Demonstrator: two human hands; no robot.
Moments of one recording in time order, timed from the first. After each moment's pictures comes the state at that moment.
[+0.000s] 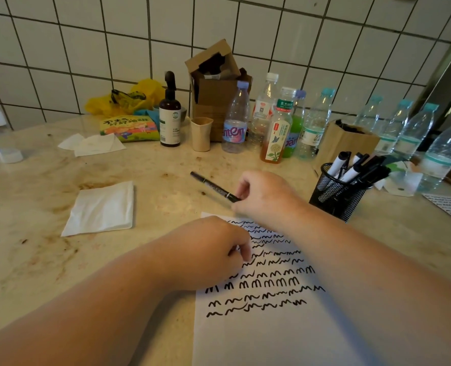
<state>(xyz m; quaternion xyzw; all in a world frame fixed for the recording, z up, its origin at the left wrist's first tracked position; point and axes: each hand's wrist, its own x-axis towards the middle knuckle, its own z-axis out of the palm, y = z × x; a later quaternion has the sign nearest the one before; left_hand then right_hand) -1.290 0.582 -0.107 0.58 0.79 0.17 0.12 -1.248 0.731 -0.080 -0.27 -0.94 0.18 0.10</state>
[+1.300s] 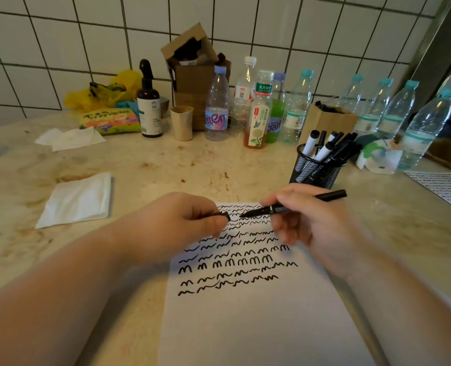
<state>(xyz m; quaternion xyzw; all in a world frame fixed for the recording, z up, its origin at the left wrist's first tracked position) -1.293 0.575 -0.101 0.52 0.76 0.32 0.21 -1.123 0.744 -0.101 -0.15 -0.70 0.65 0.24</state>
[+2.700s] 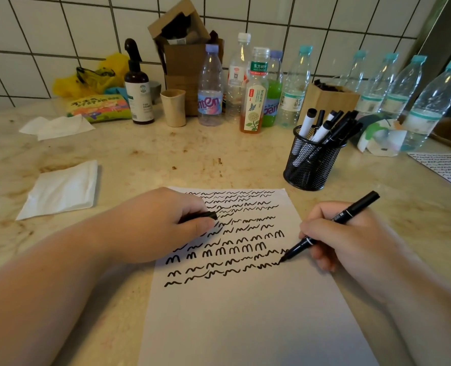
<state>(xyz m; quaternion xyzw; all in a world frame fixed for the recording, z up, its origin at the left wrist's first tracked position) -1.293 0.577 -0.111 0.56 0.80 0.17 0.11 -1.076 0.750 -0.114 -0.30 -0.77 0.52 0.22</state>
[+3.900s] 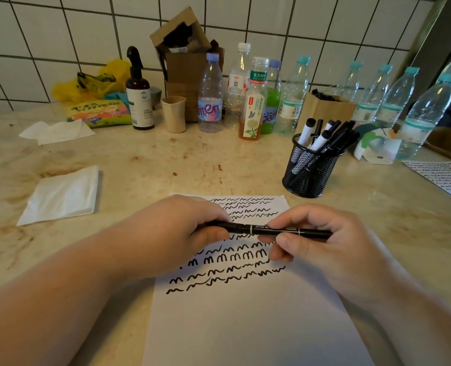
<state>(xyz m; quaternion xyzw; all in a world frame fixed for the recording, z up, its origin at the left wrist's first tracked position) -1.279 0.584 -0.112 0.61 0.75 0.22 0.08 -1.085 0.738 -0.122 -0.11 -0.75 0.59 0.26</state>
